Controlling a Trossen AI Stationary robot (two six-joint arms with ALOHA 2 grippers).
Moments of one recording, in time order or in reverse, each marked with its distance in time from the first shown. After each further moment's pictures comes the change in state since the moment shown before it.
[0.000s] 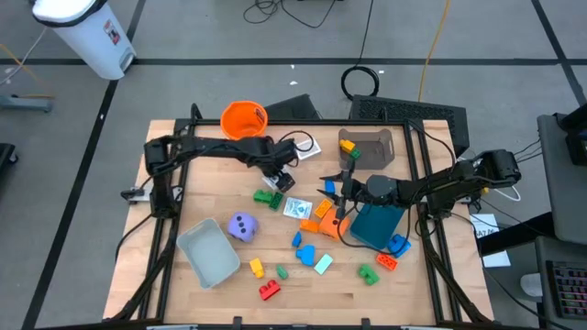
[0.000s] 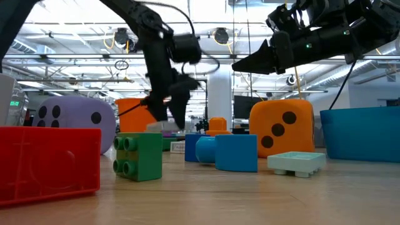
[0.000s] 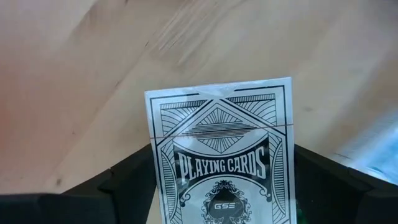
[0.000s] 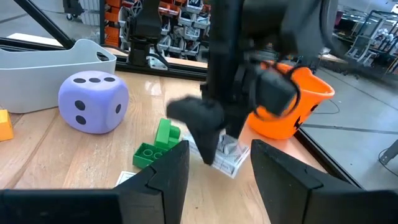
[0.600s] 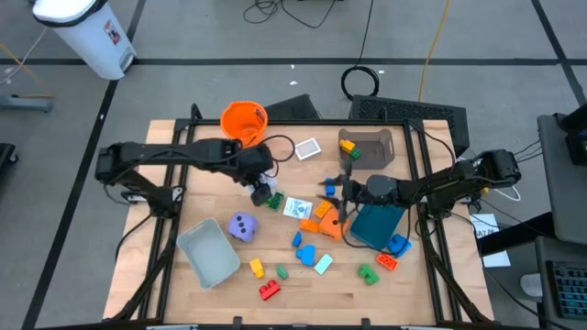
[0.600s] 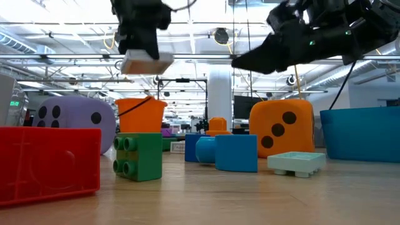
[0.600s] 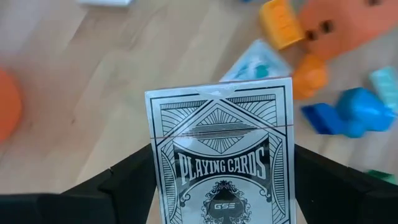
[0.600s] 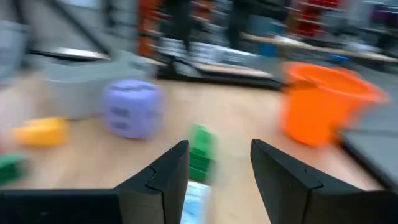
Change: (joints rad) left arm -0.191 -0.391 0.002 -0.248 0.007 -0.009; right arm 0.000 0.000 -0.001 0.015 -0.168 0.053
